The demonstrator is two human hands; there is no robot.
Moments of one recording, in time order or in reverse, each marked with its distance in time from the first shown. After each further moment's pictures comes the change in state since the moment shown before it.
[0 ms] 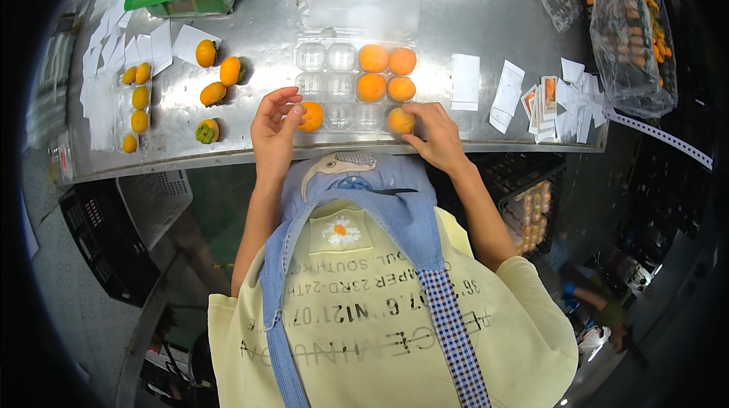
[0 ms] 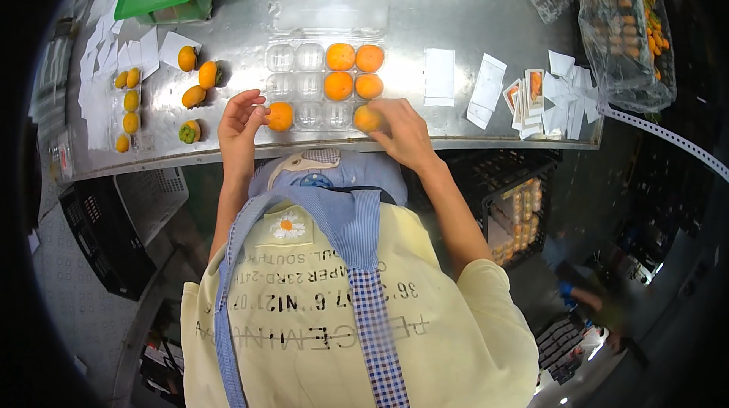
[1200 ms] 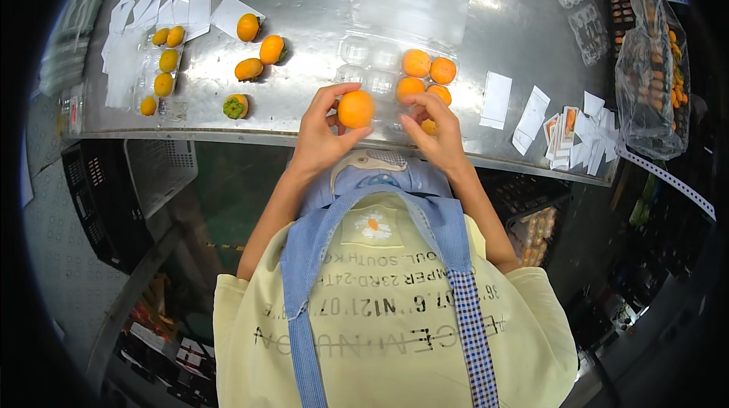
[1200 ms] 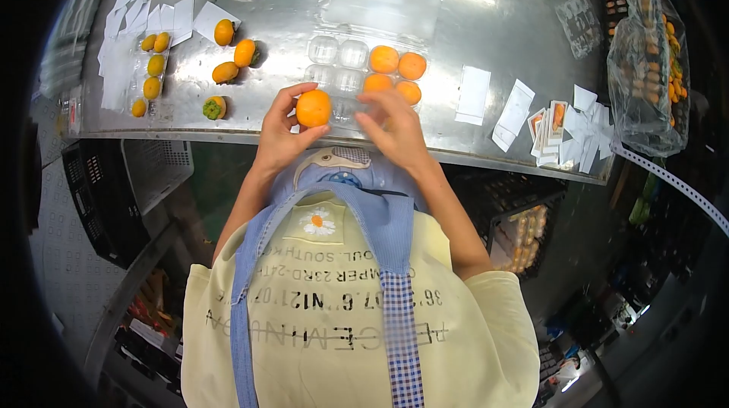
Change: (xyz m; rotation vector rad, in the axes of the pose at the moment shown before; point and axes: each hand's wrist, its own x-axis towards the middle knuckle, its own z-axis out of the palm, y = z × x) left_hand -0.012 0.008 0.005 0.218 -0.145 0.060; right_hand 0.048 -0.061 0.026 0.445 -0.007 0.056
